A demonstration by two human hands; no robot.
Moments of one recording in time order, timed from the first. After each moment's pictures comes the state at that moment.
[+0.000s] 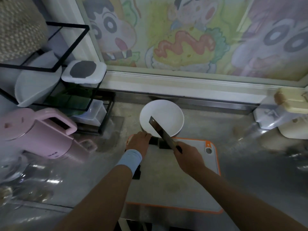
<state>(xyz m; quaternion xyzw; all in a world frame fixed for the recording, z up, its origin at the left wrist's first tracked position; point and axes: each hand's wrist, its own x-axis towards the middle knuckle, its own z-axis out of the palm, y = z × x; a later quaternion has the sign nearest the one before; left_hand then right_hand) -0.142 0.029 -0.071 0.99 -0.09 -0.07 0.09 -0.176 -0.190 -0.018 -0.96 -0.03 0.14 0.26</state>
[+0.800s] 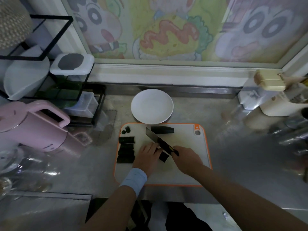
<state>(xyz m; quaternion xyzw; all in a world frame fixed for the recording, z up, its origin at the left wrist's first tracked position) -0.255 -0.038 -0.084 0.96 -0.23 0.05 0.14 -0.243 -0.222 -0.032 -0.95 -0.03 0.22 0.23</state>
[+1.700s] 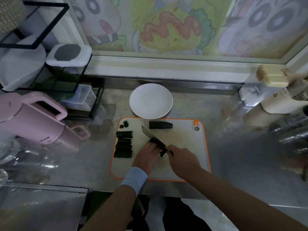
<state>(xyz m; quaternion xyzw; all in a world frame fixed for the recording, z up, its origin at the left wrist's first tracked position) -0.264 -0.052 -0.085 0.94 -0.21 0.08 0.25 -0.265 -0.217 -0.024 -0.96 -0.10 0.17 0.18</state>
